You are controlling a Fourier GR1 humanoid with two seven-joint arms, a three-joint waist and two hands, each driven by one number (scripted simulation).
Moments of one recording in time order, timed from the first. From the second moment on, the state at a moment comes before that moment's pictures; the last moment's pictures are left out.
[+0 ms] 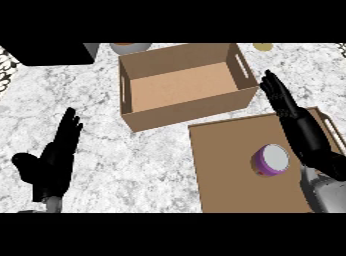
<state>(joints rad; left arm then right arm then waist) 0.01 0.31 -0.26 -1.65 0.21 0.44 0.12 -0.22 -0.31 0.16 -1.59 -0.10 0.03 -0.19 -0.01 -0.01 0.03</state>
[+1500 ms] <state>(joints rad) -0.08 0.57 -0.09 -1.33 0.04 0.31 0.05 0.27 -0.66 0.01 -1.67 0.23 0.00 -0.20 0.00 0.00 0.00</state>
